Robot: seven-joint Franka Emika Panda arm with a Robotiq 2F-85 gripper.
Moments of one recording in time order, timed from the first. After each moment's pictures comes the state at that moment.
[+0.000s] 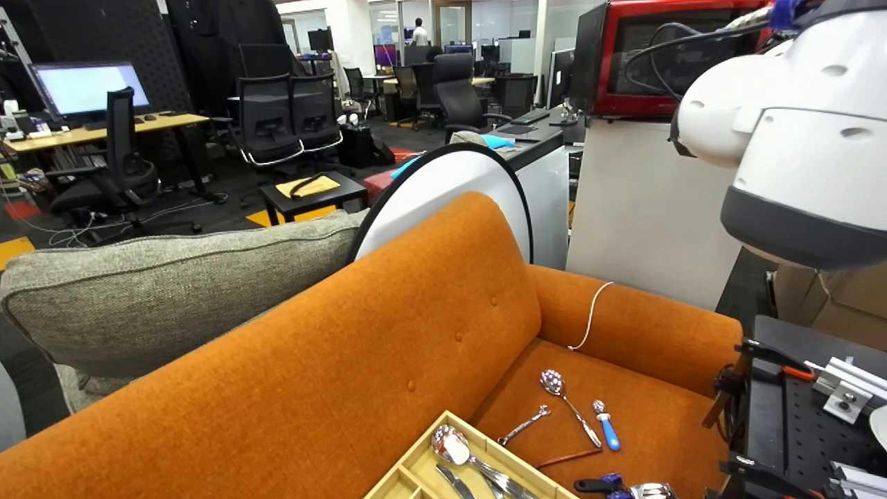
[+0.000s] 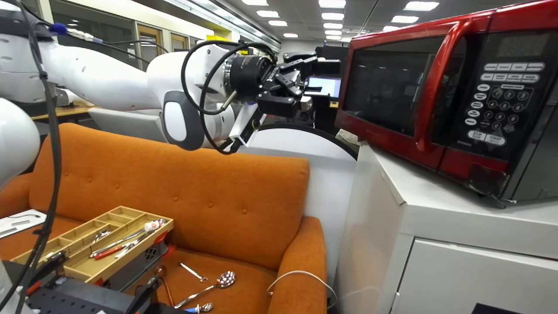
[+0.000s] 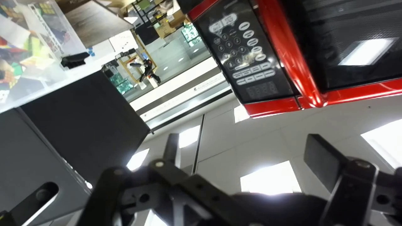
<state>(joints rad) 0.88 1.32 -1.53 -2.61 1.45 3.45 0.52</state>
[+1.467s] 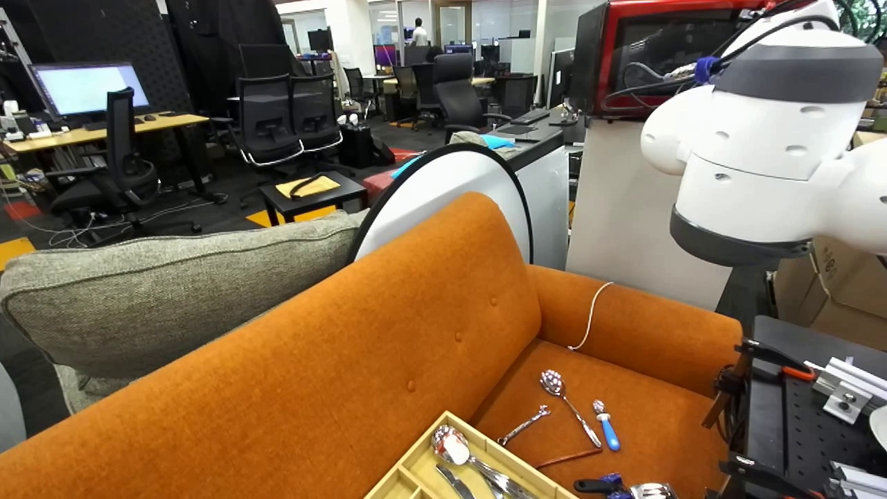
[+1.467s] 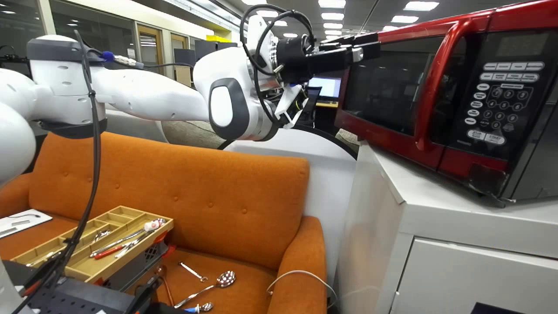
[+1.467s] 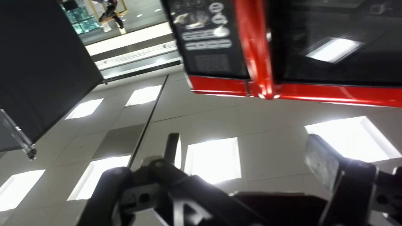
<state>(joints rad) 0.64 1.49 -1.58 -2.39 1.25 3.45 0.51</state>
